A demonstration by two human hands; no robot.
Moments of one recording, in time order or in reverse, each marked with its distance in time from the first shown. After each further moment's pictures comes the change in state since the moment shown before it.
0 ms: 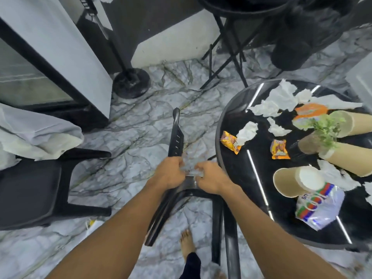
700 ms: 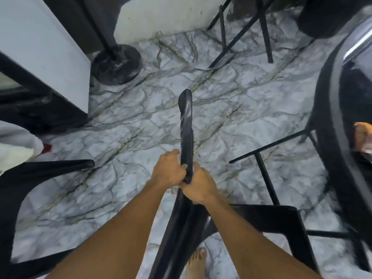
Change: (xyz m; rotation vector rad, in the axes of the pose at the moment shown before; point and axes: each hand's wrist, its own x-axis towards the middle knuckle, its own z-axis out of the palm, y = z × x) left_hand 0.273 -0.188 0.092 -0.040 0.032 -0.025; right_hand 0.297 0.043 0.199 0.247 0.119 0.193
